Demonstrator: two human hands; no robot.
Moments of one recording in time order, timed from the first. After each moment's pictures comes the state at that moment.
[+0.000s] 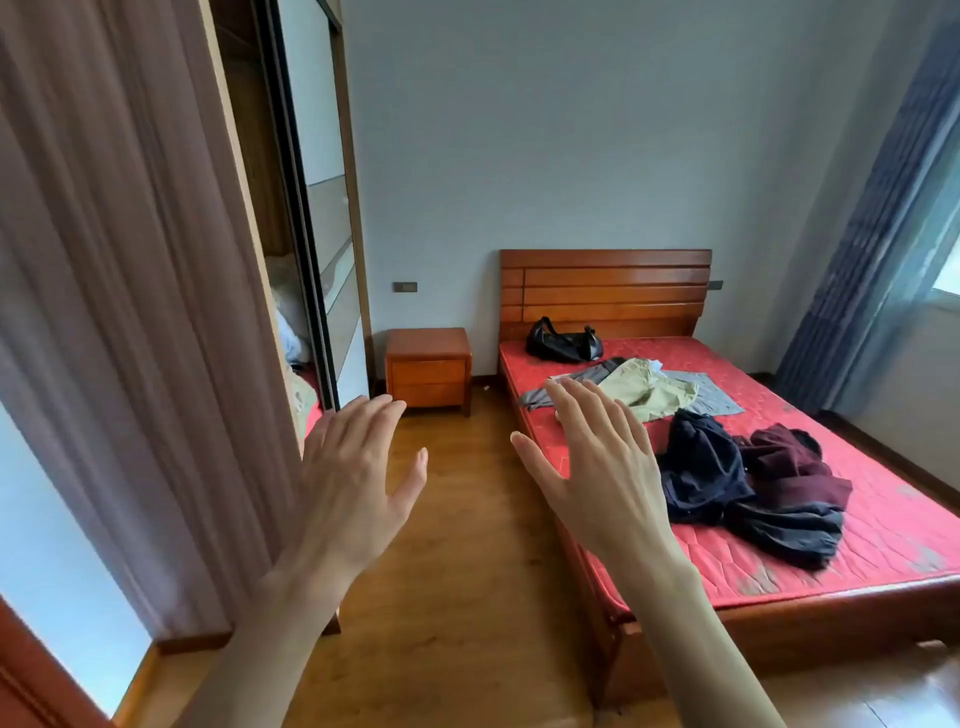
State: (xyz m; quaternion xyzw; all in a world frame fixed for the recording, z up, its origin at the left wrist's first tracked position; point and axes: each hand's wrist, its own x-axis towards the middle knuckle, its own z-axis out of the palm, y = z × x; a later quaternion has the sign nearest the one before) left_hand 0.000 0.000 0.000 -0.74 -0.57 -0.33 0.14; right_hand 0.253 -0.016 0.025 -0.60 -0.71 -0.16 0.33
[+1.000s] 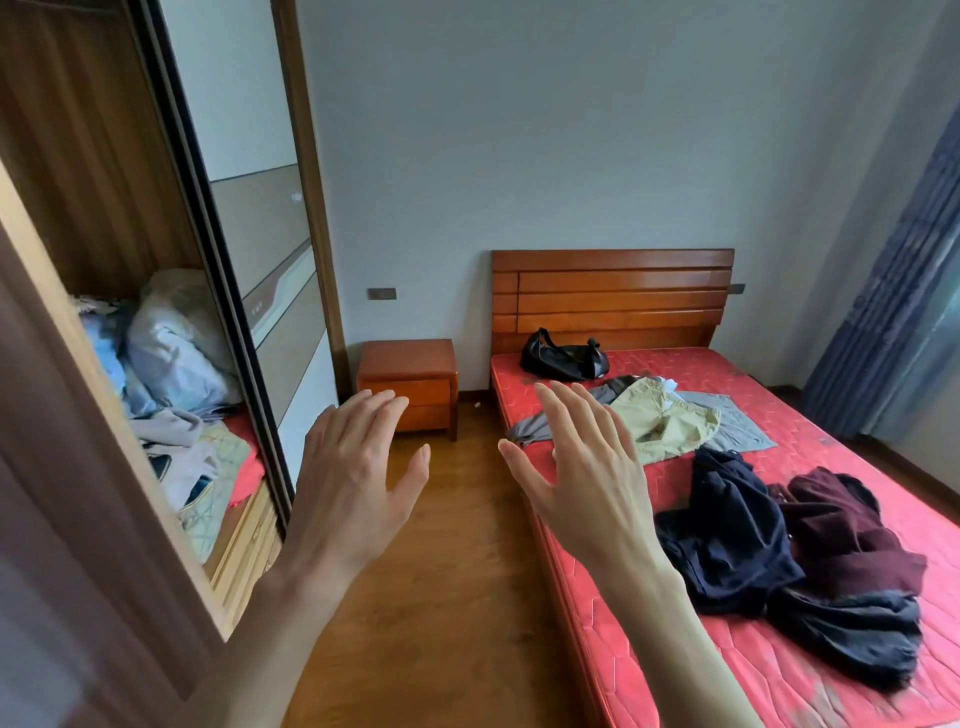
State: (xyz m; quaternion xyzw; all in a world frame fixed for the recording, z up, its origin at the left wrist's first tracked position) left_hand 0.103 0.341 -0.001 -0.74 -0.57 -0.34 0.11; right_hand 0.340 0.336 0.005 -0.61 -0.71 -0.14 0.32
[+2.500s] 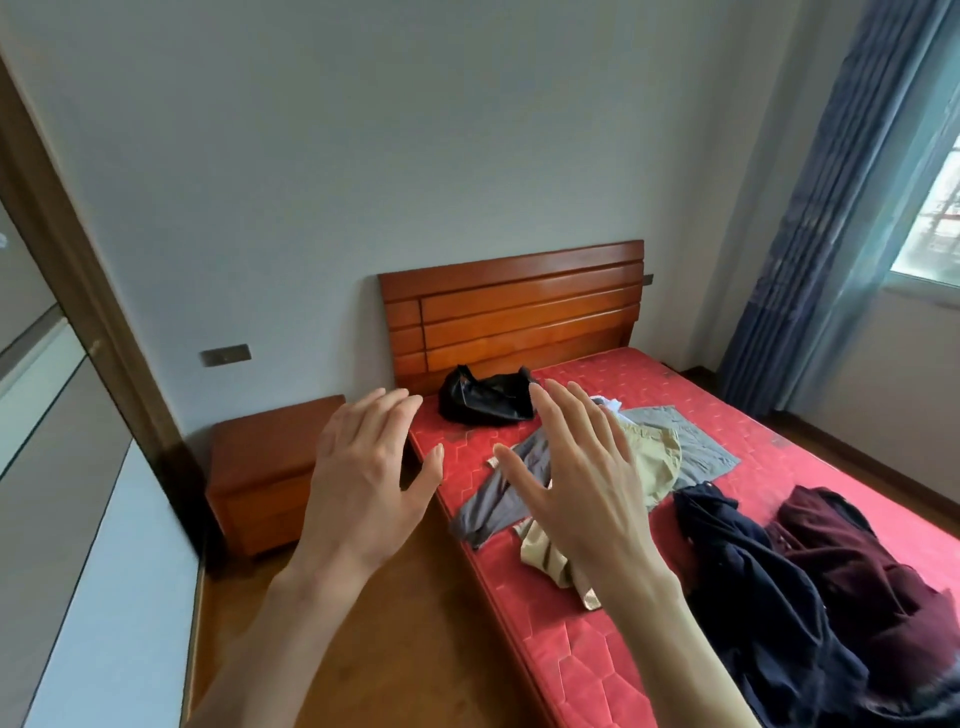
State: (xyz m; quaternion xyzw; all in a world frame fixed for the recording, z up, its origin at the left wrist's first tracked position) left_hand 0.175 0.940 -0.004 -0.83 -0.44 -0.34 0.06; right_hand 0.387 0.863 -0.005 -0.71 -0.61 -0.19 0.28
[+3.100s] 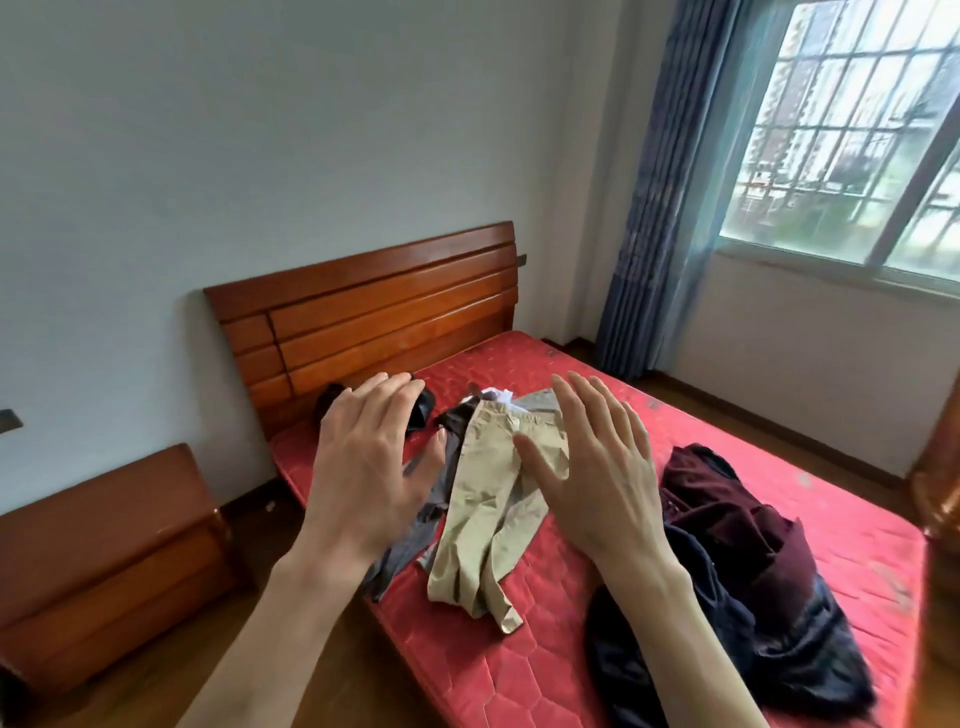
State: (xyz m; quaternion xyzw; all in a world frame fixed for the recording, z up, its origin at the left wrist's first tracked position) left_hand 0.379 1.063 -0.004 -0.88 -0.30 -0.36 0.00; right_hand 0.562 0.916 -0.010 -0.82 -0.47 -0.21 0.26
